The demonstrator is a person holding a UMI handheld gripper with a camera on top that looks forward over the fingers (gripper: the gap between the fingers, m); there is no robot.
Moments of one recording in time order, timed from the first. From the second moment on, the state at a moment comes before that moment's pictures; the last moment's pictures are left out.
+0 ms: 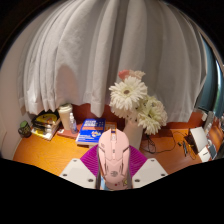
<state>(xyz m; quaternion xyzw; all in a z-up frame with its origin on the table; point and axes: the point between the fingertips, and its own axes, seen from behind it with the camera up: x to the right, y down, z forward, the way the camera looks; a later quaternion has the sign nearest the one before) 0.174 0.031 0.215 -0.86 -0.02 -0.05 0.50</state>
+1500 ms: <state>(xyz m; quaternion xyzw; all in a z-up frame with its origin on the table) 0.072 -0.101 0.219 -0.88 0.04 0.00 0.47</state>
